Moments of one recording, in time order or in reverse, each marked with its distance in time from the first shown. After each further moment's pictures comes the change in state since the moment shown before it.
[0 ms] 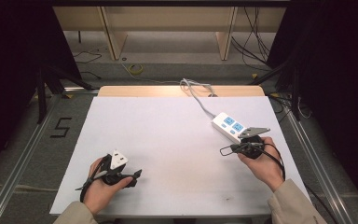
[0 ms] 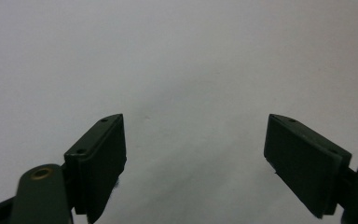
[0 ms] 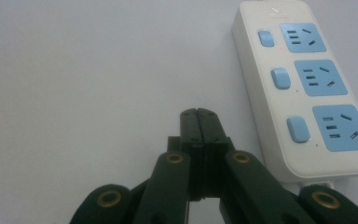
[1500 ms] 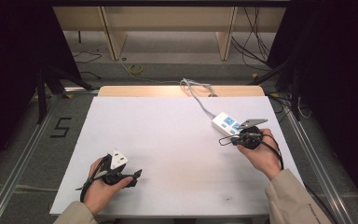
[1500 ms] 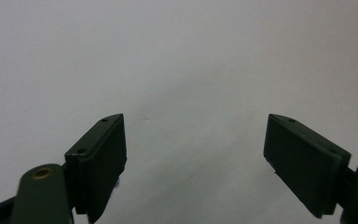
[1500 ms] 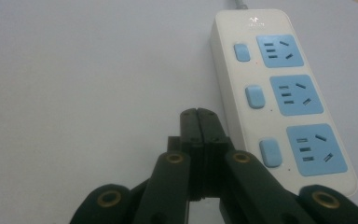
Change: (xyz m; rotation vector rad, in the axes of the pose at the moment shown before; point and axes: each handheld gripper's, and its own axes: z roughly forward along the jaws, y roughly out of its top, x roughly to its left) left arm 0.000 0.000 0.000 -0.003 -0.001 0.002; right arm -0.018 0.018 0.011 0.026 -0.025 0.011
